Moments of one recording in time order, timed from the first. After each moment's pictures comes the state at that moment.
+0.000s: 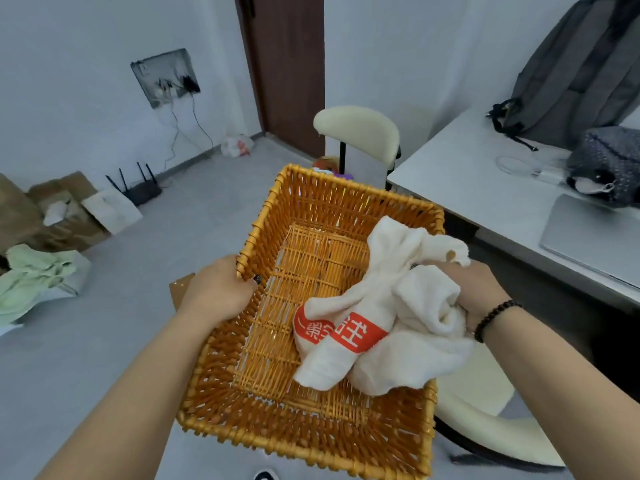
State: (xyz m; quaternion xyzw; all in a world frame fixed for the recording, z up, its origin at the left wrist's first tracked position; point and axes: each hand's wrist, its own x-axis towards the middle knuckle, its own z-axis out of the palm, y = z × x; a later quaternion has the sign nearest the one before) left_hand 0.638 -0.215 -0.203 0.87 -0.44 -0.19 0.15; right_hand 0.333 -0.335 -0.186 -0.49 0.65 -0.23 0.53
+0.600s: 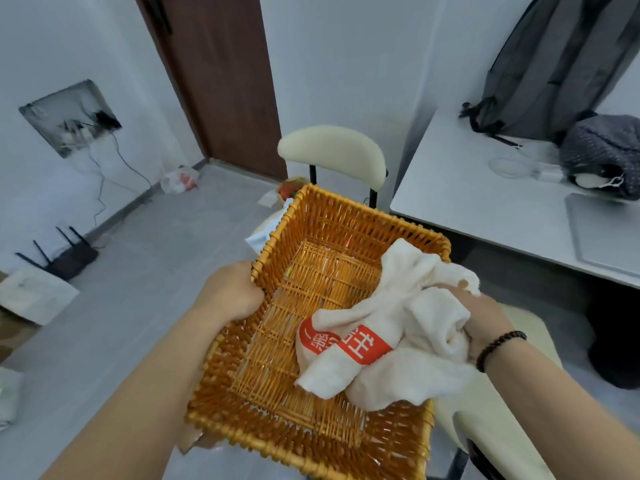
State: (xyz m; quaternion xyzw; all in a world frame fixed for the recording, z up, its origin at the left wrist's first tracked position) left_hand 0.808 -0.434 -0.216 0.78 -0.58 -0.21 0.05; right_hand 0.487 -0.437 -0.222 -0.26 0.70 -0.36 0.56
